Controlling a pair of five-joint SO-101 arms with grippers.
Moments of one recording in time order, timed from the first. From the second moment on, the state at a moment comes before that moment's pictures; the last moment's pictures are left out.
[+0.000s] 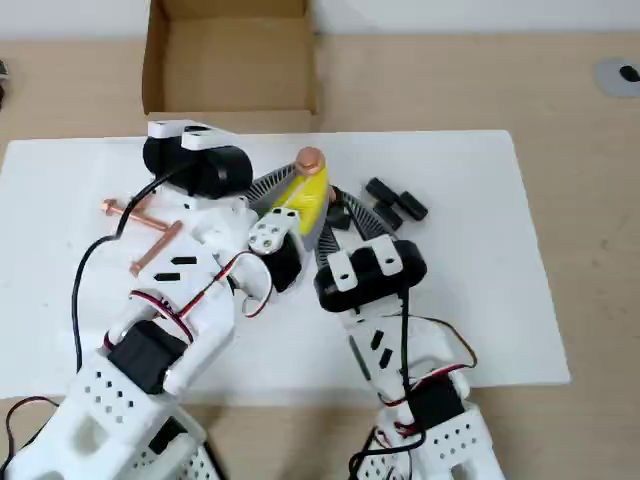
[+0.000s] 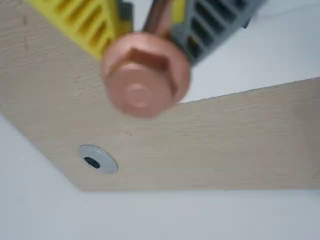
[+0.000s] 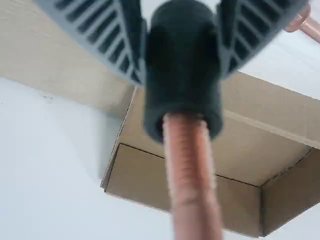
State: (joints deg) left arm 36.2 -59.5 51.6 24.3 12.4; right arm -27.7 -103.3 96.9 12.9 2.2
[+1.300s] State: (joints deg) left arm 36.6 -58.5 50.5 33.5 14.9; right arm -28.0 -103.5 97.1 12.2 2.2
